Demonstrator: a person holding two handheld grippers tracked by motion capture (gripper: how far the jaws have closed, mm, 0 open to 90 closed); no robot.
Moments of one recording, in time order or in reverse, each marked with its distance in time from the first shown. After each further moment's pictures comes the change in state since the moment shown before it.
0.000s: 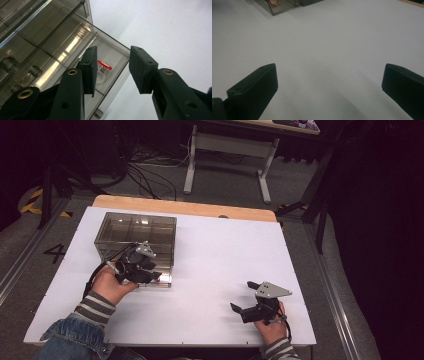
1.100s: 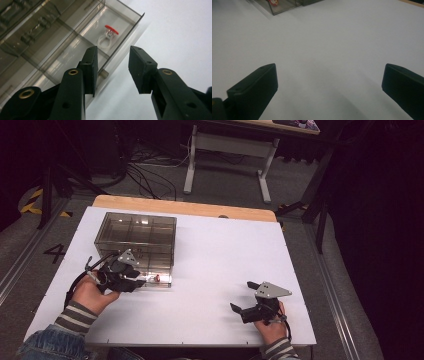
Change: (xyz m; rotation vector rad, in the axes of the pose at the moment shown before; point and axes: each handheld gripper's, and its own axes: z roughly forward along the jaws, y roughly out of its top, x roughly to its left) left arm 0.005 -0.044 -0.018 0.041 0.023 -0.041; right arm 0.000 0.000 0.000 0.003 0.000 -0.004
